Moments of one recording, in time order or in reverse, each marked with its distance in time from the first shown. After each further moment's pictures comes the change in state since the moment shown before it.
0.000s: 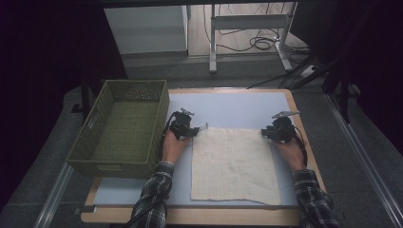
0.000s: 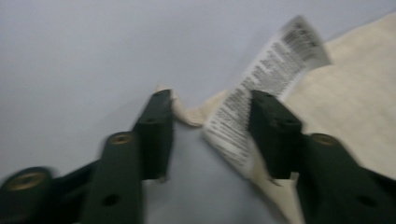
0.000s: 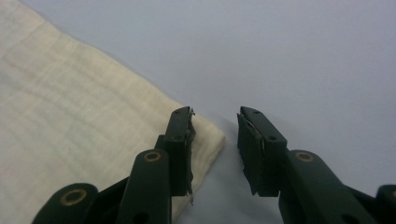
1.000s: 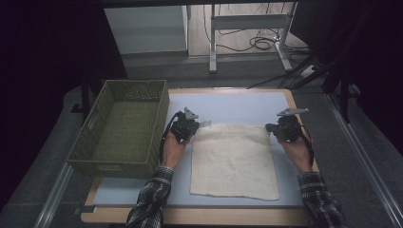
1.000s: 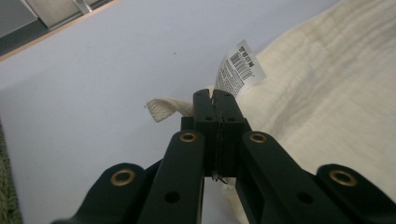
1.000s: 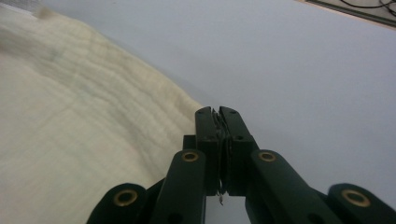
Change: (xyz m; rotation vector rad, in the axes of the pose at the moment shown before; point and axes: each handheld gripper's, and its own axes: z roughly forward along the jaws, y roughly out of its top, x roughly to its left) left arm -0.037 0.002 -0.048 -0.128 0.024 0.194; right arm 0.014 0.012 -0.047 -0.063 0.037 -0.037
